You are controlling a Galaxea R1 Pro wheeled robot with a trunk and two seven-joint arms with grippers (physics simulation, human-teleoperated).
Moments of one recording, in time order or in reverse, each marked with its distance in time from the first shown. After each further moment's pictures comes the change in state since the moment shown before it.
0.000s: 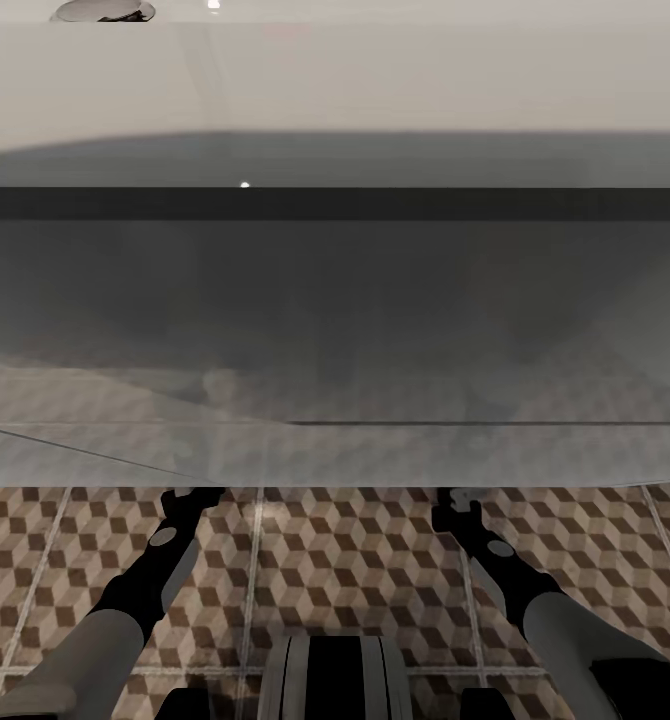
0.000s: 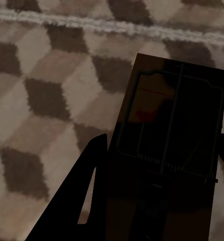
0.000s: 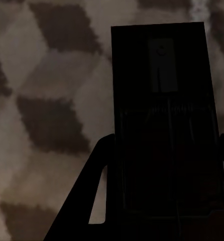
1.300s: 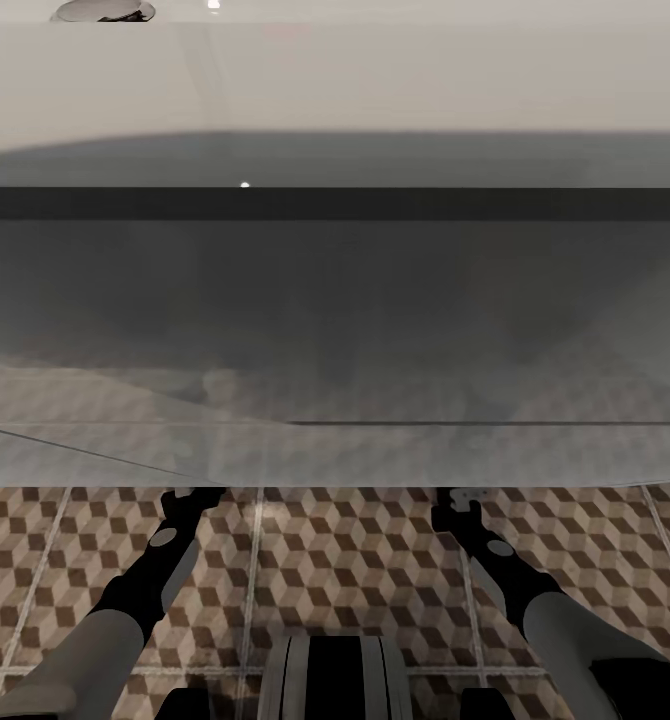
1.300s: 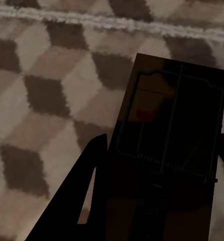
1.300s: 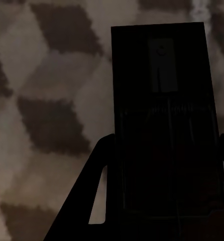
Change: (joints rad) left arm 0.000 0.000 -0.001 0.005 0.000 0.001 0.000; right arm 0.000 0.000 0.000 -0.002 0.003 0.000 0.000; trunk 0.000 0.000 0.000
